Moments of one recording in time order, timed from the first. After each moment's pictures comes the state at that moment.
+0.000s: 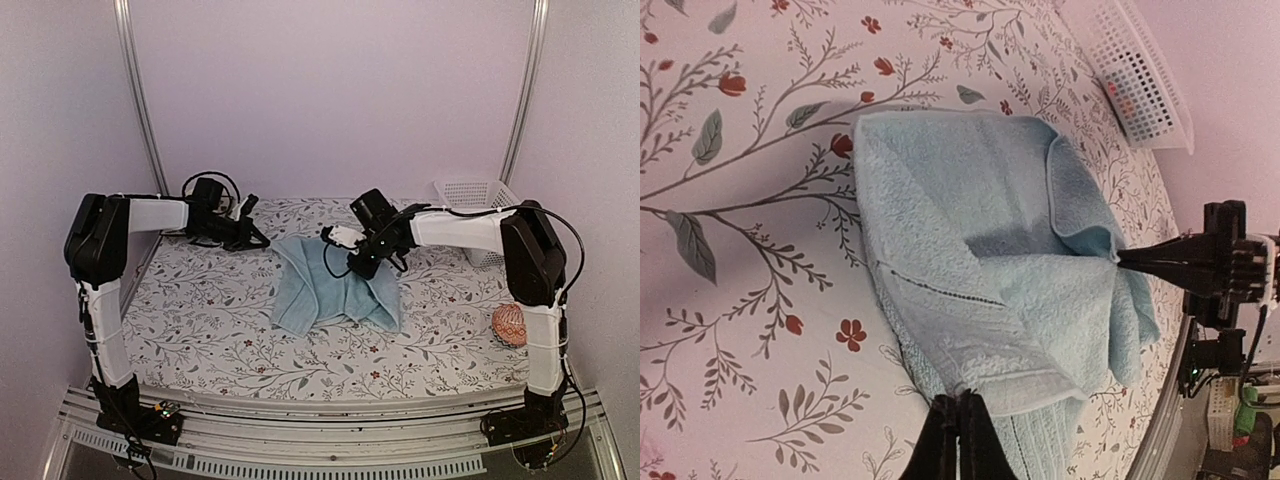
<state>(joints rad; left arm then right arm) -0.24 2.07 1.46 -0.29 0.75 -0.19 0.72 2.14 1.65 -0.48 0.02 -0.45</state>
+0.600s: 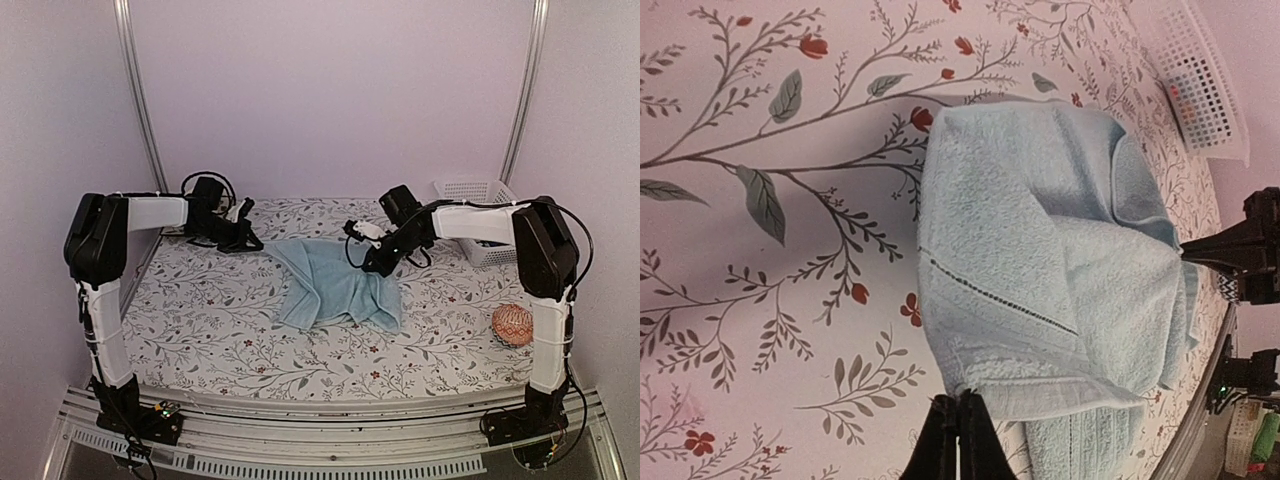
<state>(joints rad) -0.24 2.07 1.49 -0.40 0.61 -0.18 0.59 2.09 1.57 -0.49 -0.27 -0.38</state>
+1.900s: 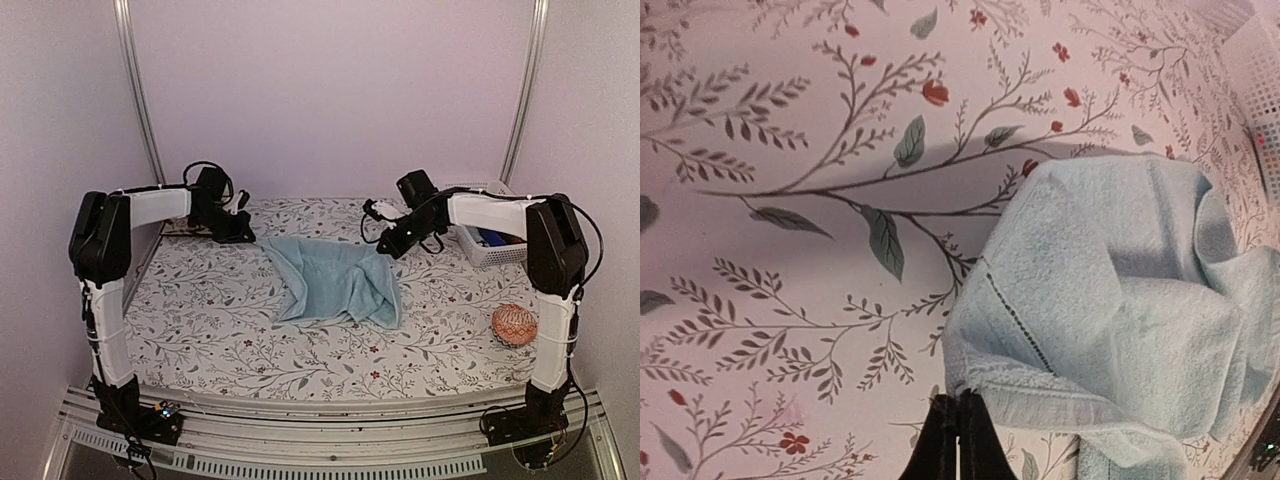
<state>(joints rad) -0.26 2.11 1.60 -0.49 0.36 -0.22 0.50 2.07 1.61 -0.52 -0.26 -0.28</state>
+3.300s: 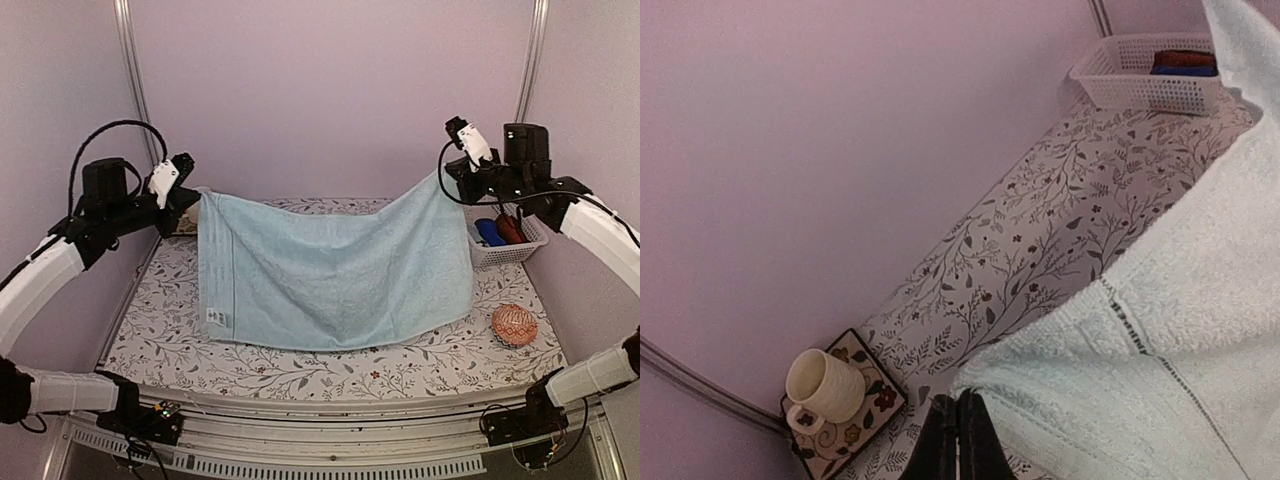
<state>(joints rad) -0.21 1.04 0.99 -0.21 0.35 0.57 0.39 1.26 1.28 -0.28 -0.03 -0.35</state>
